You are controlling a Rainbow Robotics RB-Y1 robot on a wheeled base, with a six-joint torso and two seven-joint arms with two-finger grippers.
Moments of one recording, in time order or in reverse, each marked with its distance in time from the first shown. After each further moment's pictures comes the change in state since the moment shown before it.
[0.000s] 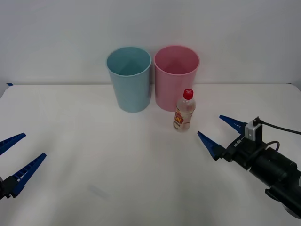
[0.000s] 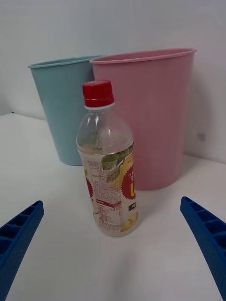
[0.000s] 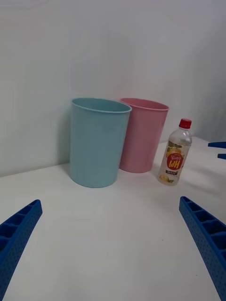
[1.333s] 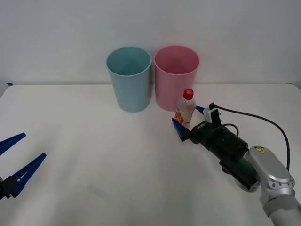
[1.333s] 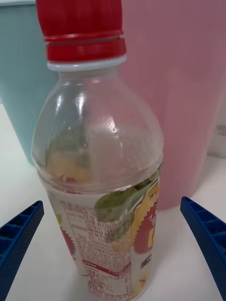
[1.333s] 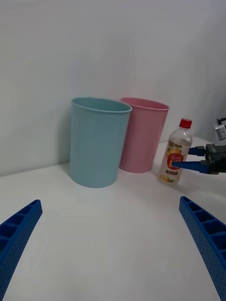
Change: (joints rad) right arm -0.285 0.117 0.178 0.299 0.020 0.284 0.103; left arm 0.000 0.000 0.000 0.000 0.000 0.000 0.000
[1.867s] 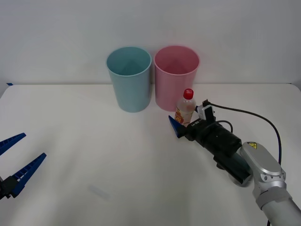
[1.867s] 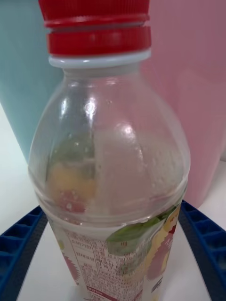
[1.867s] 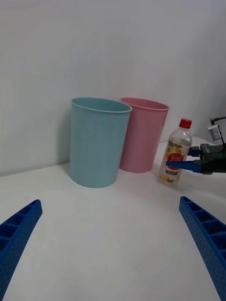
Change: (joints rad) right arm -0.050 0.015 0.015 0.056 -0.010 0.016 0.027; left arm 0.000 0.000 0.000 0.000 0.000 0.000 0.000
